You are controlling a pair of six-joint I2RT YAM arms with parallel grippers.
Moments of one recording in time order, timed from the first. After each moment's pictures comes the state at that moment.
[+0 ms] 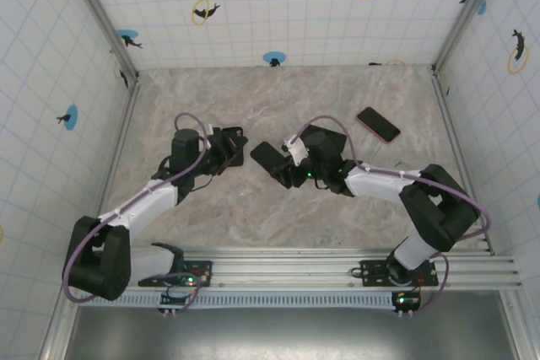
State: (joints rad) left arm -0.34 1.22 0.56 0.16 0.47 -1.02; right arm 0.75 1.58 0.76 0.20 -0.30 0.09
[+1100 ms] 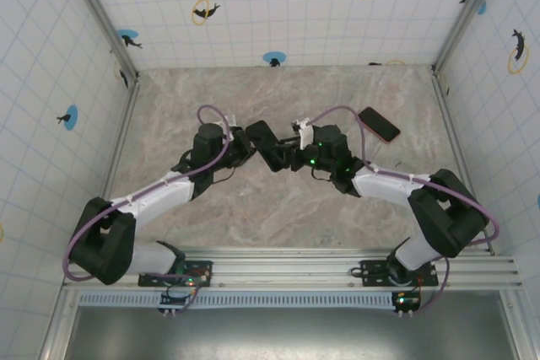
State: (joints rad) left arm -0.54 1.33 0.67 0.29 0.36 -1.08; right arm 0.72 1.53 0.73 0.49 -0.35 0.38
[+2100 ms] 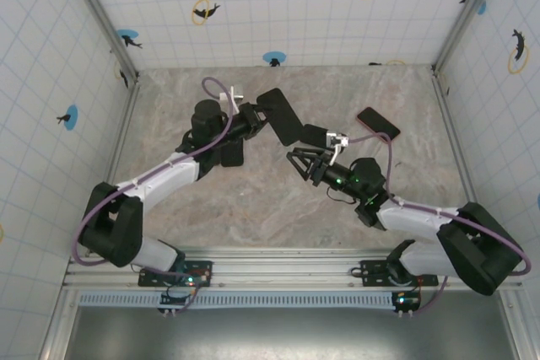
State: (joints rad) left arm -0.51 1.45 0.88 0.50 0.56 -1.16; right arm 0.73 1.25 0.35 1.03 -0.33 0.82
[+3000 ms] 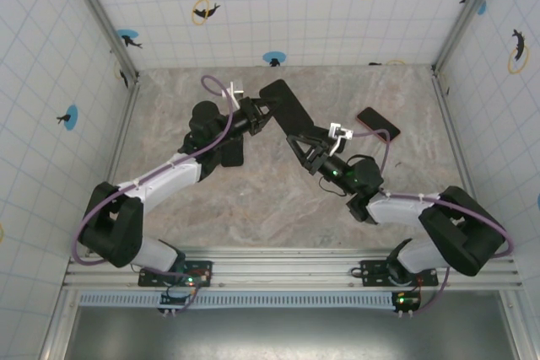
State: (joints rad) left arm -0.54 1.45 0.88 0.66 0.57 -1.31; right arm 0.75 1.39 0.41 1.31 -0.24 0.94
